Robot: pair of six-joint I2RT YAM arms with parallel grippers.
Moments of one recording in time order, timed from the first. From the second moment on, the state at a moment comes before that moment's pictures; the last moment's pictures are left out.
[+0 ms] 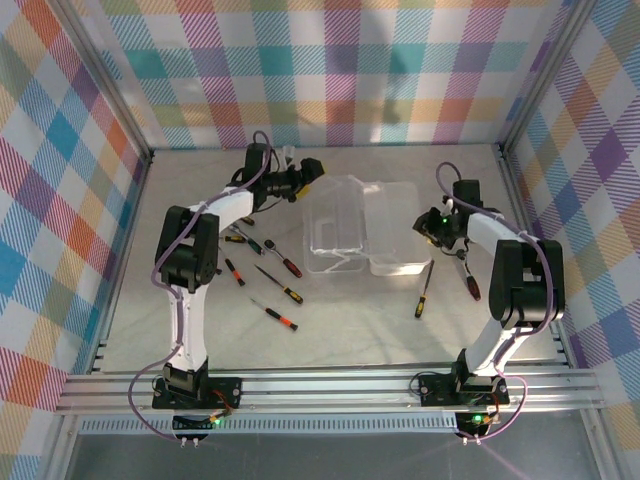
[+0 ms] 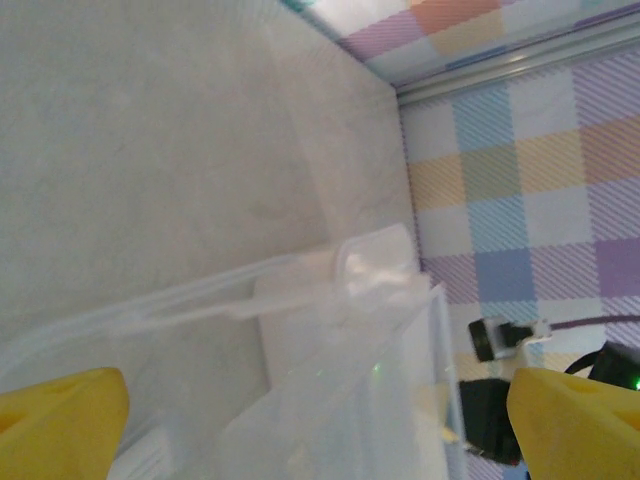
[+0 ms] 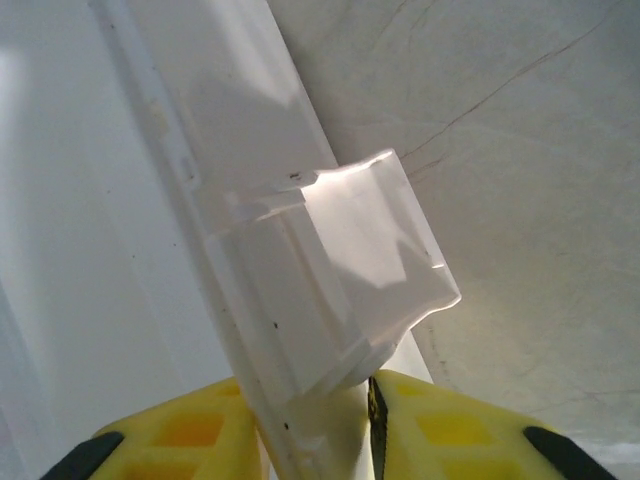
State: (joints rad) left arm -0.27 2.18 1.61 0.10 0.74 -0.84; right arm 0.00 1.72 1.04 -0.38 -0.41 0.59
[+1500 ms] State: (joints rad) left arm -0.67 1.20 0.74 -0.08 0.35 -0.76; right arm -0.24 1.44 0.82 -0.58 -0.08 0.58
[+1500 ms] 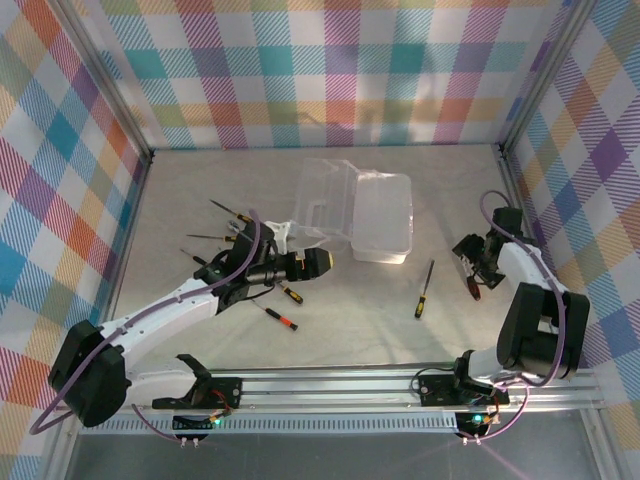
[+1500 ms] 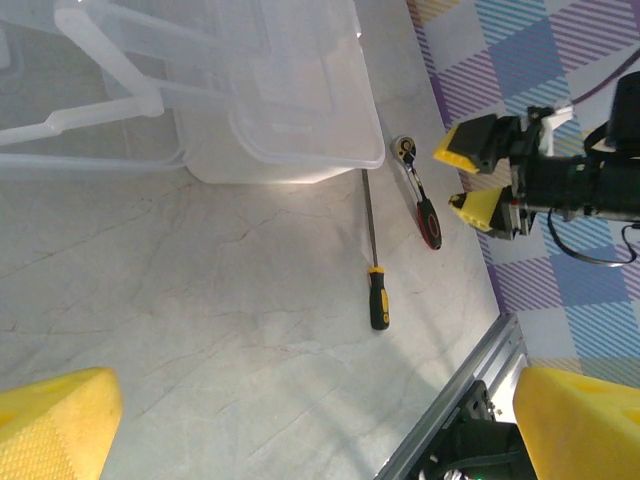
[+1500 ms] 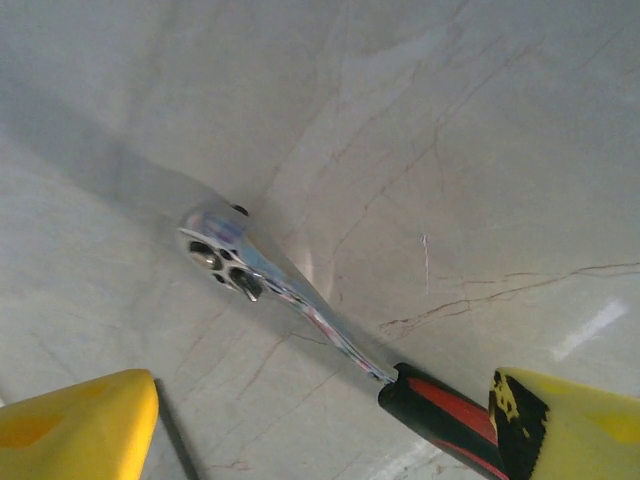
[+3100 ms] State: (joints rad) left arm -0.74 1.11 0.74 -0.15 0.29 -0.73; right arm -0.14 1.57 0.85 -0.60 -0.25 0.49
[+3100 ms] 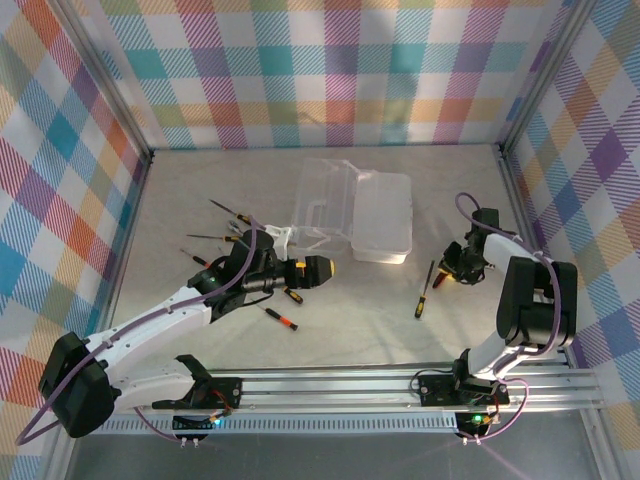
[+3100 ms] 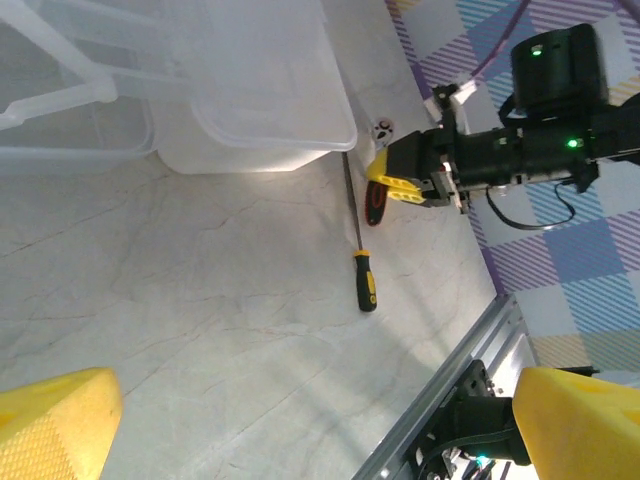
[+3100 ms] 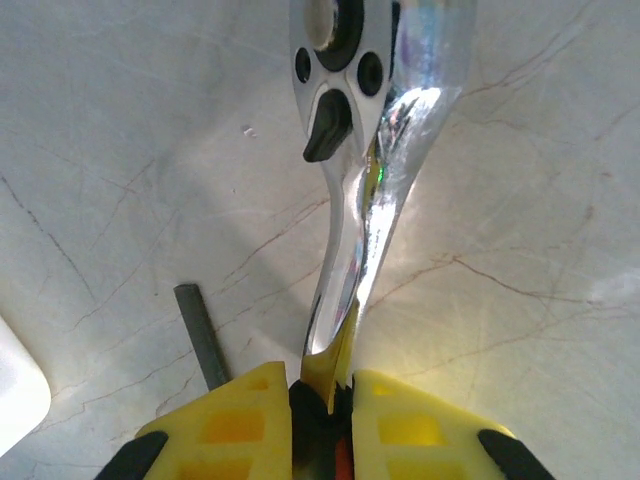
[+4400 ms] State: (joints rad) left arm -0.68 0.91 0.83 -0.62 -0.13 -0.74; right arm 0.25 2.09 1.63 -0.73 -0.33 0.36
